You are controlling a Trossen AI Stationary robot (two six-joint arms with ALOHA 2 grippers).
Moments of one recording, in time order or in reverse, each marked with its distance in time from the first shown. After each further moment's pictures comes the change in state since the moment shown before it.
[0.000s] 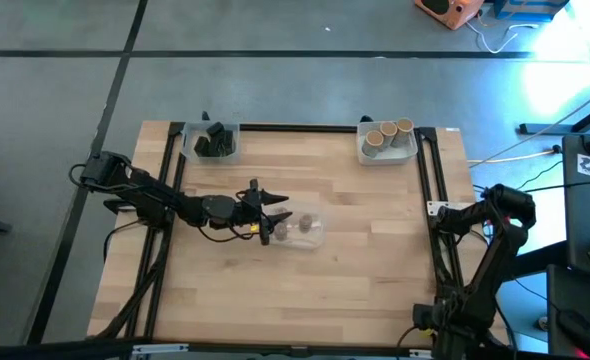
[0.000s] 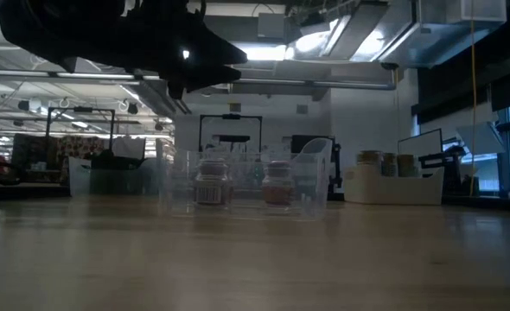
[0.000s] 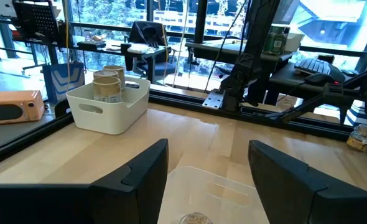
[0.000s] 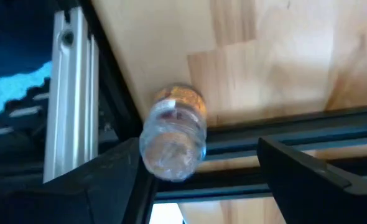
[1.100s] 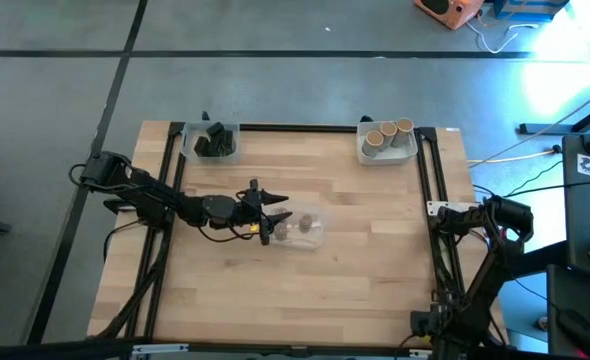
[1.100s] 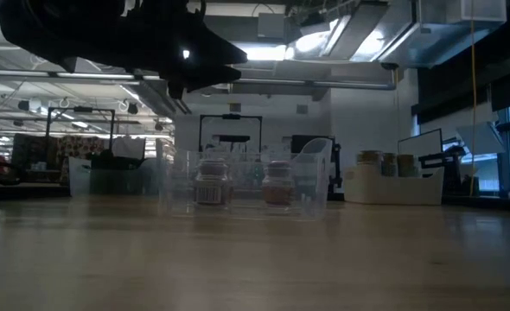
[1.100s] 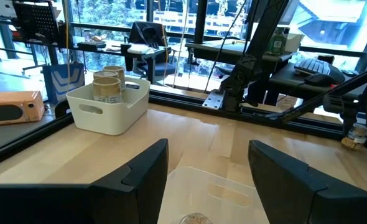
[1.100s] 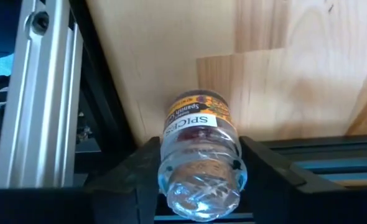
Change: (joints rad) left arm 0.000 0.000 0.000 0.002 0.000 0.002; right arm 0.015 0.100 0.000 0.050 0.016 -0.075
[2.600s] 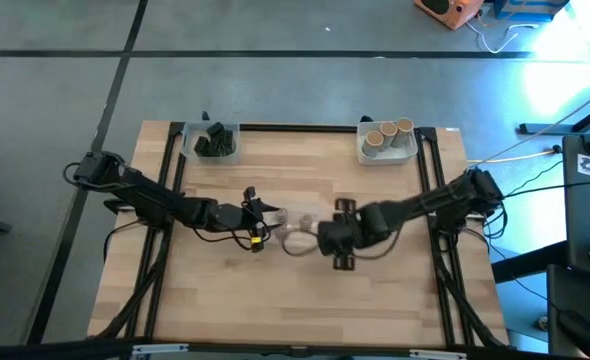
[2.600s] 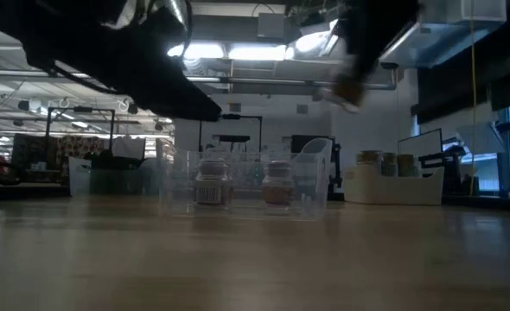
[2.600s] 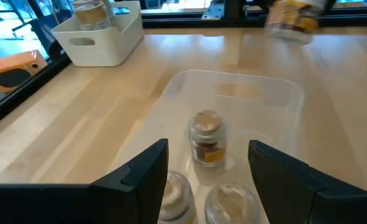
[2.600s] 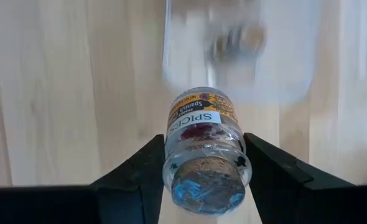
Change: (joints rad) left arm -0.040 -0.062 0.000 -0.417 0.001 0.029; right arm -0.894 -0.035 0.411 -0.235 0.515 -1.040
